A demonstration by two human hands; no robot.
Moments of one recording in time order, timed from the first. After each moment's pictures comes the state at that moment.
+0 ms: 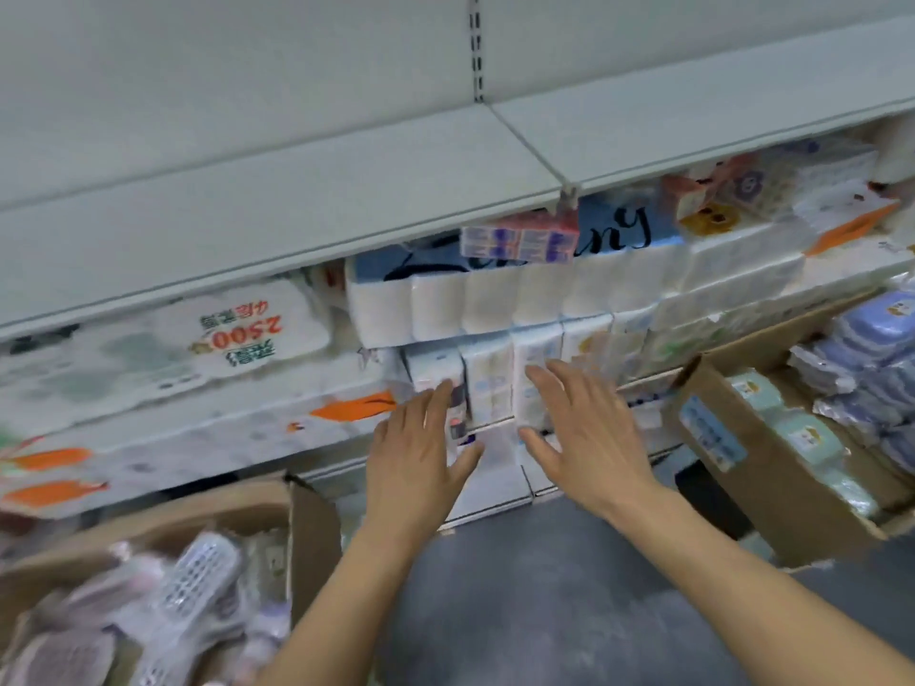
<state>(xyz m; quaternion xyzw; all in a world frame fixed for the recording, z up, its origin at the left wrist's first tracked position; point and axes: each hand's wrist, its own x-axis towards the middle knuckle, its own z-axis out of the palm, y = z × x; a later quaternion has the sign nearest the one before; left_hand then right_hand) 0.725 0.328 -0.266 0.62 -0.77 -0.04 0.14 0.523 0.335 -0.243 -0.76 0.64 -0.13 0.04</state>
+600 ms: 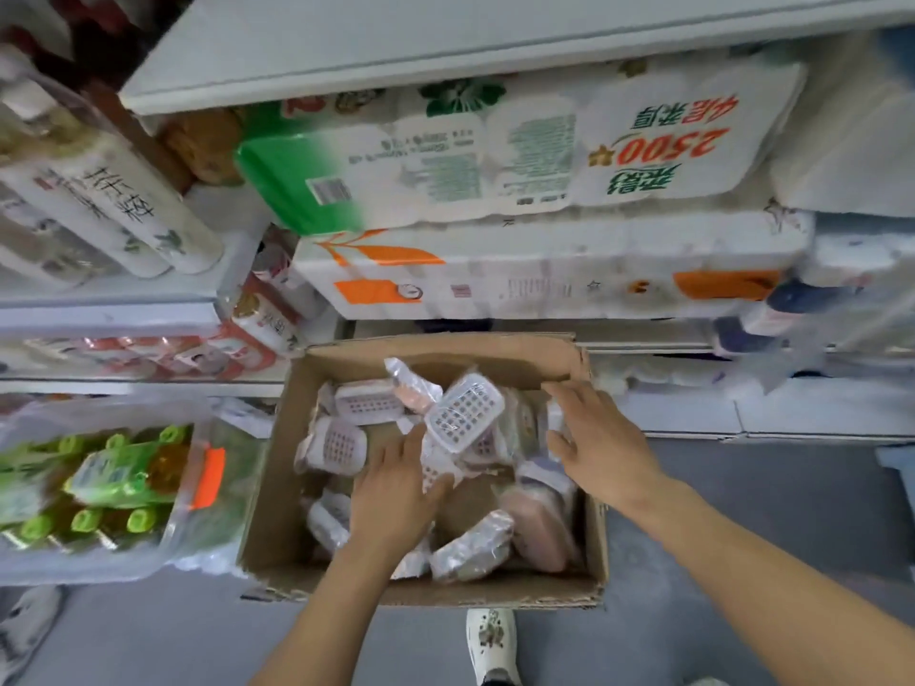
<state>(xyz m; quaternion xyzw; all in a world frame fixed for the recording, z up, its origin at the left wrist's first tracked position) 1.148 0.492 -0.385 0.79 -0.59 -0.19 0.00 0.919 0.388 -0.368 -0.83 0.51 0.00 0.23</state>
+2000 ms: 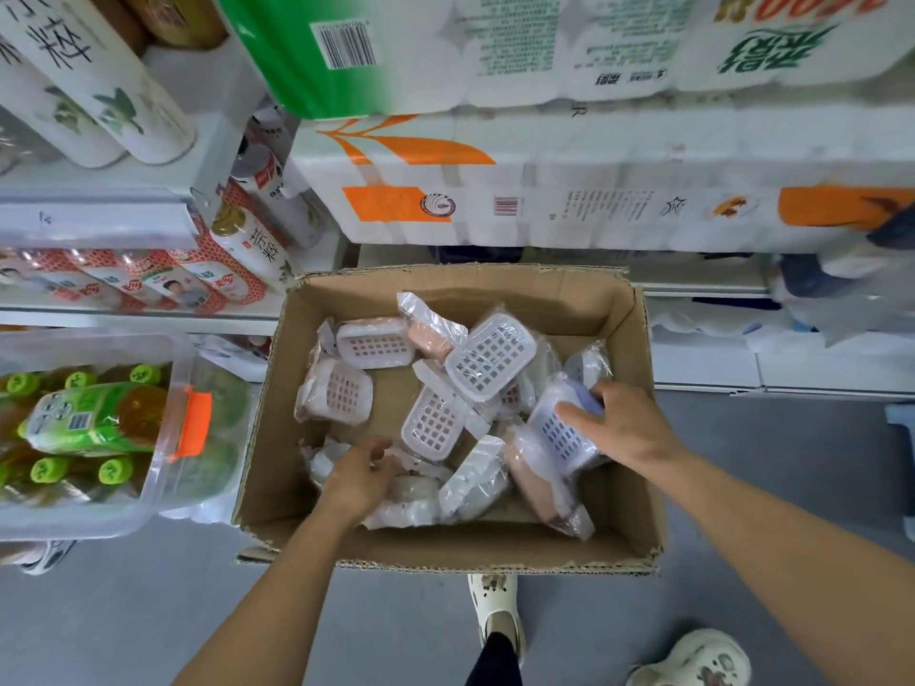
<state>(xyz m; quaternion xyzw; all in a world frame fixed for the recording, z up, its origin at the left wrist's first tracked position) 1.244 0.531 -0.501 0.83 -0.33 -0.45 0.08 0.948 0.398 -0.457 -0.69 0.63 0.03 0.36</state>
